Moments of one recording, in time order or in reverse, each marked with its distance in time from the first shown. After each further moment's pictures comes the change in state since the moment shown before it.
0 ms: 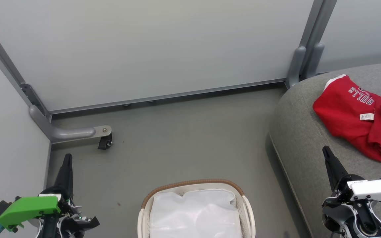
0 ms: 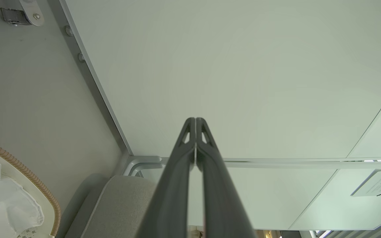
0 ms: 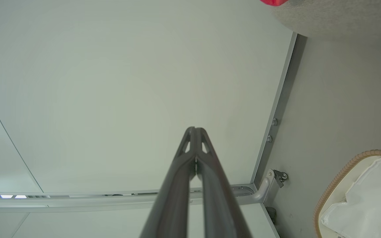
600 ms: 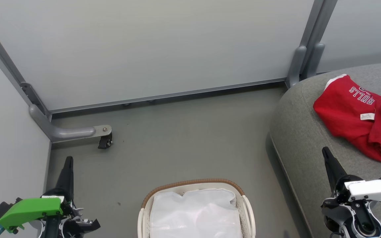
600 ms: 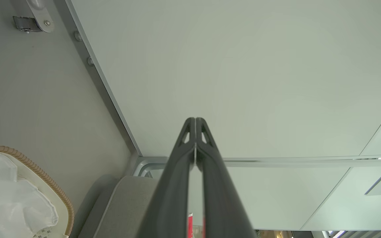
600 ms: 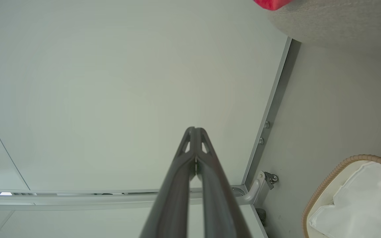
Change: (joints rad) left arm 0.007 0.000 -0.006 0.008 0.048 0.000 -0.011; right arm -0.001 0.001 0.003 0.007 -0.053 0.000 -0.014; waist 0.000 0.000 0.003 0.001
